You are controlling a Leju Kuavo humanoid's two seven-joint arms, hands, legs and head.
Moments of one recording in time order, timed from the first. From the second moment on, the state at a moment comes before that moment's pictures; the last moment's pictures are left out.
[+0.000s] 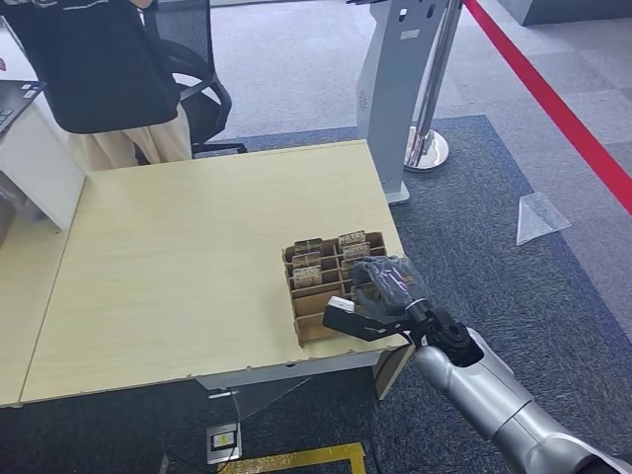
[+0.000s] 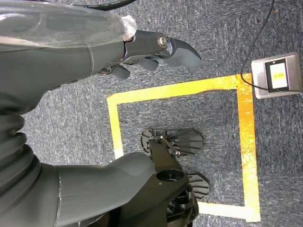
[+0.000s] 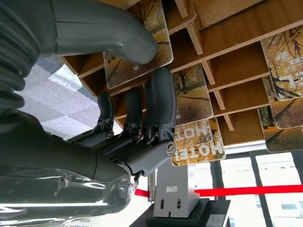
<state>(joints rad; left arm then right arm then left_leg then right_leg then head) -0.08 -0.03 -0.33 -0.21 0.23 0.32 -0.20 -0.35 -0.27 0.52 -1.22 1.07 -0.15 0.10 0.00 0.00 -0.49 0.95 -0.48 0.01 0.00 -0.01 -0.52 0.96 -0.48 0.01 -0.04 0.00</state>
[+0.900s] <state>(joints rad) -0.08 -0.03 -0.33 -0.21 0.23 0.32 -0.20 -0.35 -0.27 0.53 -1.22 1.08 -0.15 0.11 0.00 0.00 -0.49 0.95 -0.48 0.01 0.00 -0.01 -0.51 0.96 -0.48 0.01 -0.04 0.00</state>
